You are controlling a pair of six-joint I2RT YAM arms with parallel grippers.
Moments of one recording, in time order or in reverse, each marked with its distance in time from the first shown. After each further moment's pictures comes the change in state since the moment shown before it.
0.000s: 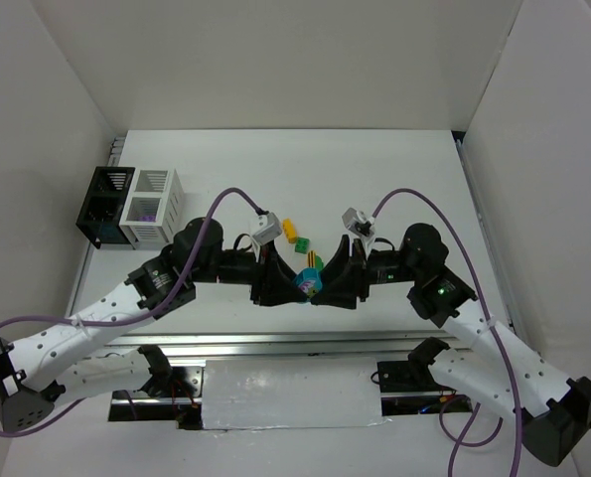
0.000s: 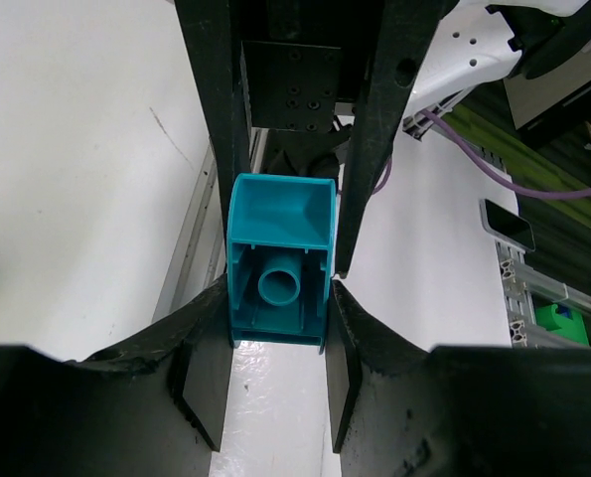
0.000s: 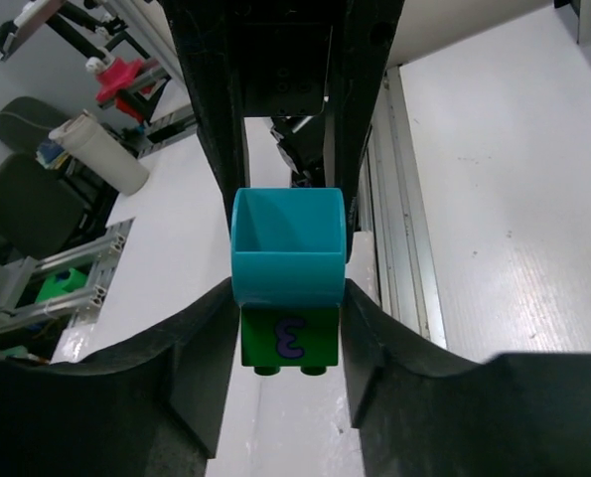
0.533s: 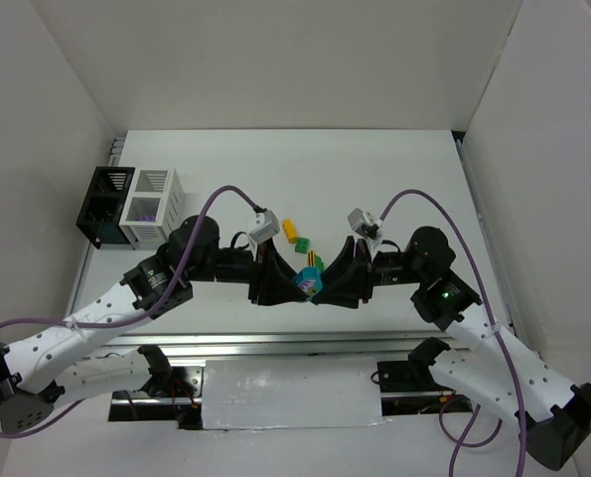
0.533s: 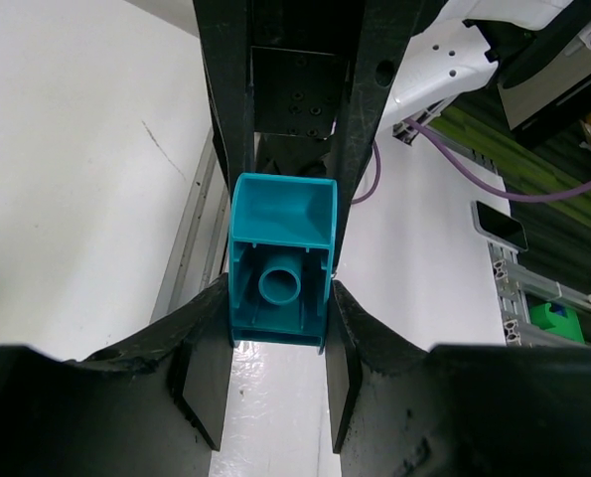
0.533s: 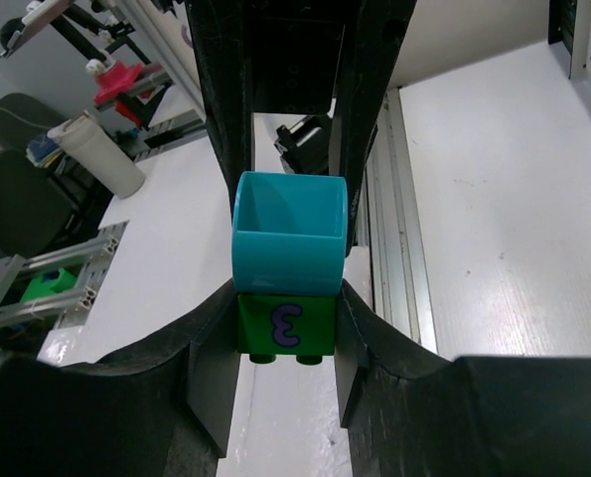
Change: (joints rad) left arm 0.003 -0.009 0.031 -0.015 0.008 0.004; right arm 0.000 -0.038 0.000 0.016 -0.002 -0.017
